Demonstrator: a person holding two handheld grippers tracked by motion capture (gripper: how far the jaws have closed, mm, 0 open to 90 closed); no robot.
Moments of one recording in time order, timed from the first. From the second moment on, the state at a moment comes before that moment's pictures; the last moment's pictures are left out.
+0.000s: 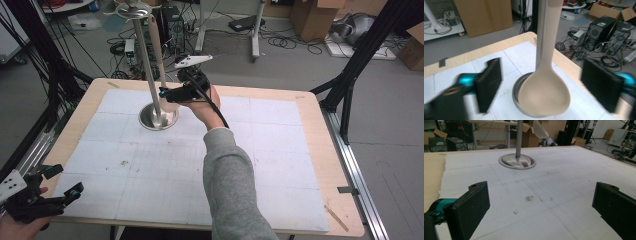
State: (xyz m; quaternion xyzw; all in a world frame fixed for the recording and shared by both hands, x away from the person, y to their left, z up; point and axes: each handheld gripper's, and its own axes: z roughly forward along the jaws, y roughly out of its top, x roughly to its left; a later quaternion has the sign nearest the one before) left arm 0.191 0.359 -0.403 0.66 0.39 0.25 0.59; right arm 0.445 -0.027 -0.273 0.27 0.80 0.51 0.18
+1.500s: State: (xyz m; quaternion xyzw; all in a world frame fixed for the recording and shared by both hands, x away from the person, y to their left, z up) left arm 0.258 0.296 -0.408 0.68 0.34 0.22 0.61; right arm 0.335 -0.189 -0.334 0.31 0.74 0.57 0.18
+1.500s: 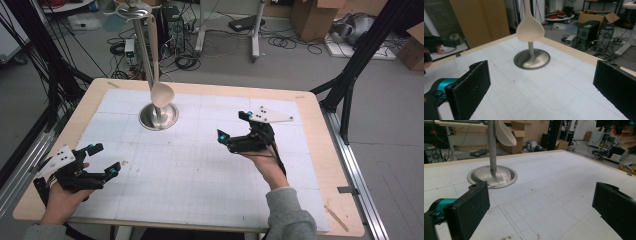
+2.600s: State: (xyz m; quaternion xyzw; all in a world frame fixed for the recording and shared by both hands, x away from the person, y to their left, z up) left arm 0.259 0.296 -0.406 0.67 0.34 0.23 0.62; right arm 0.272 -0.293 -0.375 0.35 0.69 0.59 0.23
